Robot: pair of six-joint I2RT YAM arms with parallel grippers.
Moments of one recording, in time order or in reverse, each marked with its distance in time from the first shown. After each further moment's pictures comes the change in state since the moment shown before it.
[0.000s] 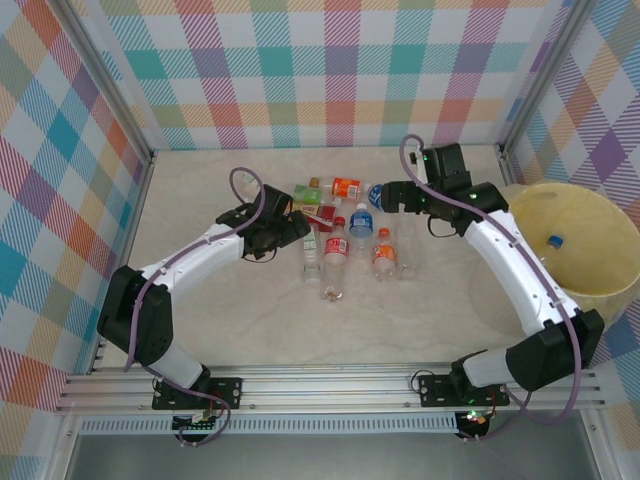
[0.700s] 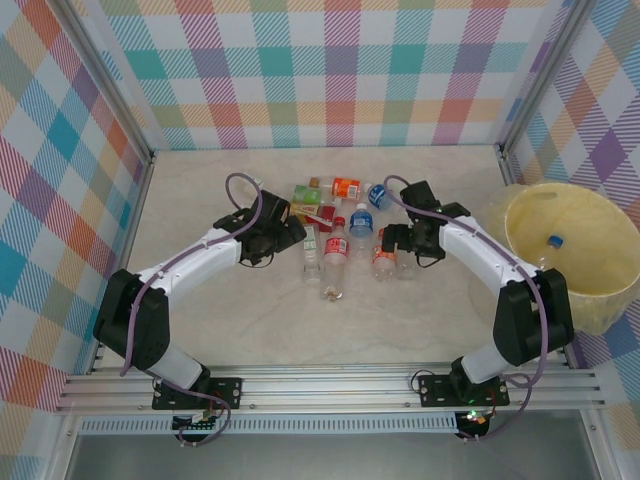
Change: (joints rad) left arm 0.003 -0.027 -0.052 -0.003 -0.018 -0.026; right arm 0.000 0.134 -0.292 0.022 0.012 0.208
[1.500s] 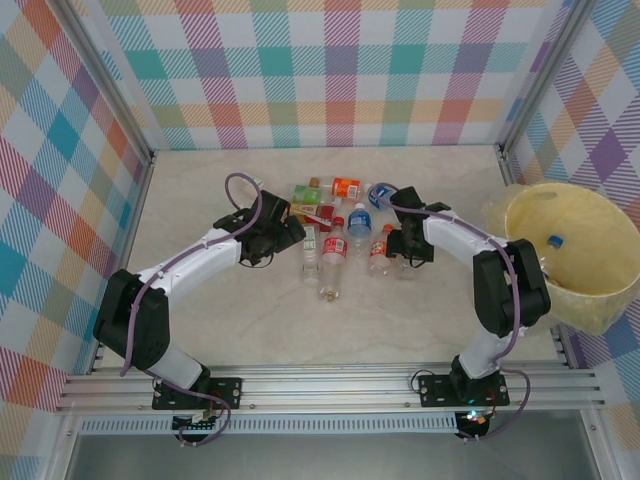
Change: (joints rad) left arm 0.000 0.000 0.000 -0.007 -0.008 -0.004; right arm -0.004 0.200 0.024 0.061 0.075 0.015
